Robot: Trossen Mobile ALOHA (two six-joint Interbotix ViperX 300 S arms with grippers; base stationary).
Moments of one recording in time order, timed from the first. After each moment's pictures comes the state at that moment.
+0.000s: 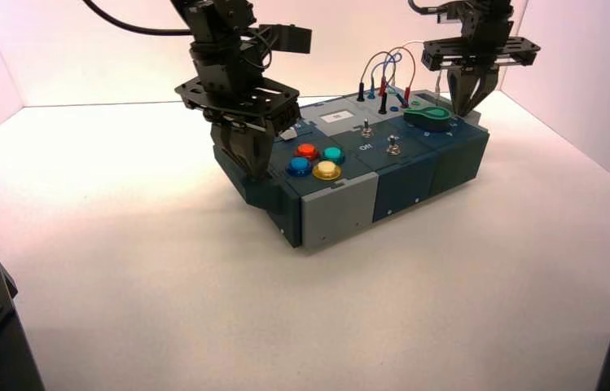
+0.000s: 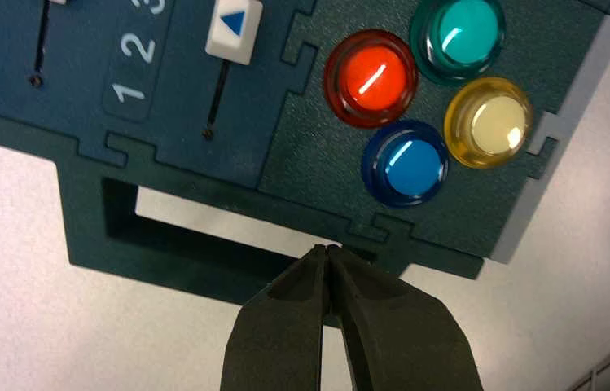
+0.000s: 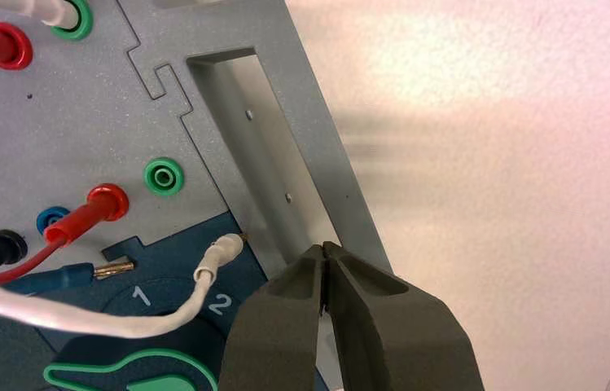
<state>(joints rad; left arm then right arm) -0.72 0.09 0.75 -0.18 0.58 0.14 0.14 0.32 0.37 -0.05 0.80 0.08</state>
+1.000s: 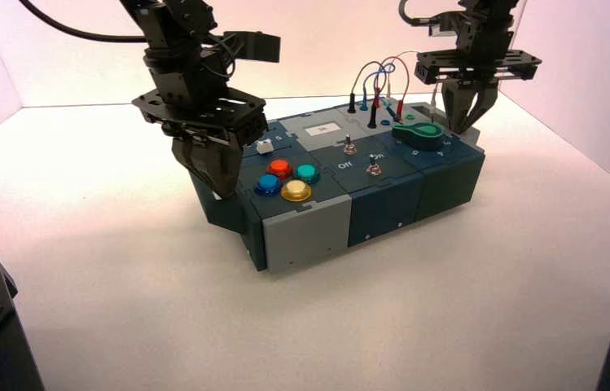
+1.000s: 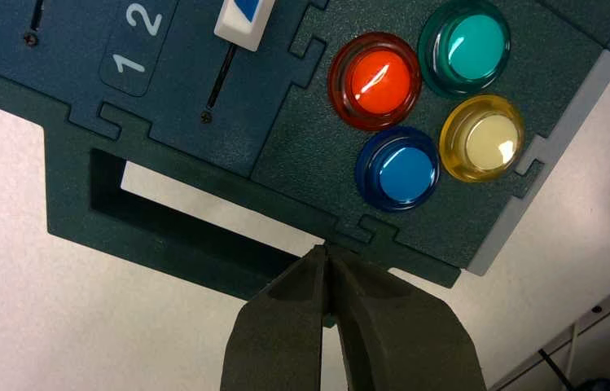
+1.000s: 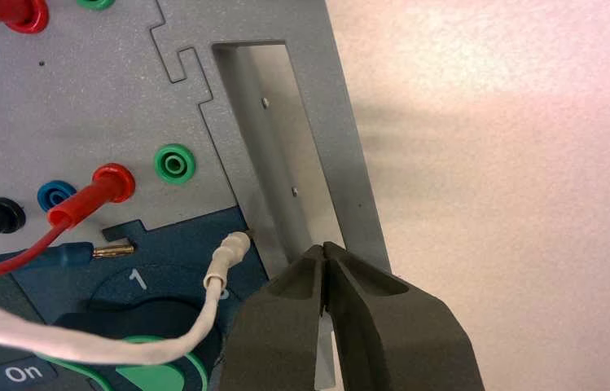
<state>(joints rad) -0.72 -0.02 0.89 -0.20 0.60 0.10 0.22 0.24 0.52 -0.01 0.79 0.08</state>
